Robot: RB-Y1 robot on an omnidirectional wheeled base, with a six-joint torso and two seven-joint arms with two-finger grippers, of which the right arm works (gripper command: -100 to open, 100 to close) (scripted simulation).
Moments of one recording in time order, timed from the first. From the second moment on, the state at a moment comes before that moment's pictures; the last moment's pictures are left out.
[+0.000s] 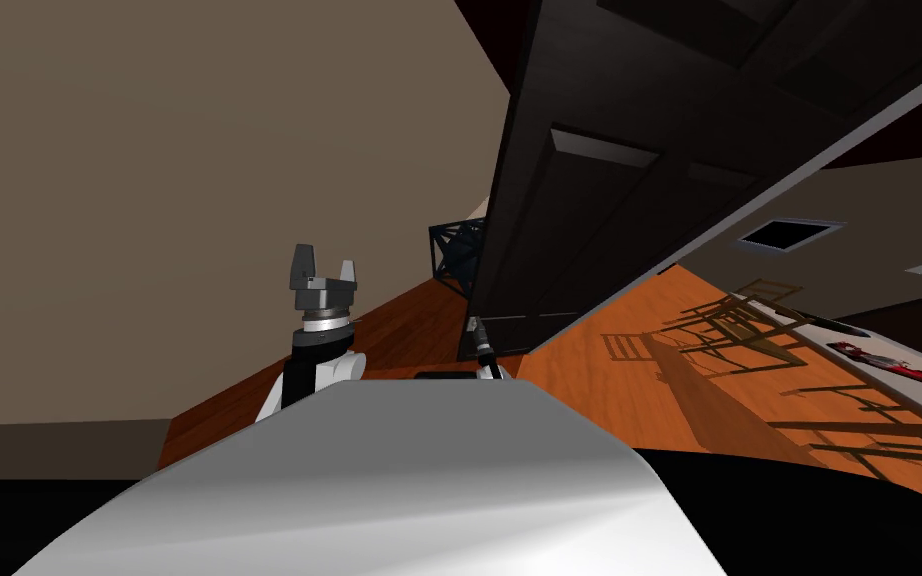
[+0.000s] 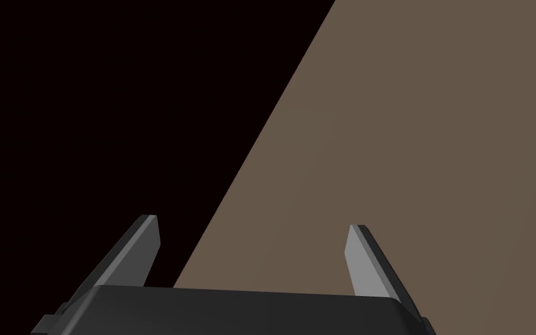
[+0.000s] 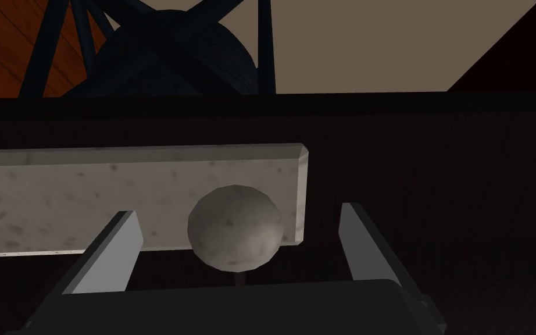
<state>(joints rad) 0.01 -0.07 0.25 -0.83 -0.11 -0.77 0.03</state>
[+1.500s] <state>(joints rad) -0.02 -0.06 0.13 -0.79 -0.15 -0.76 0.06</state>
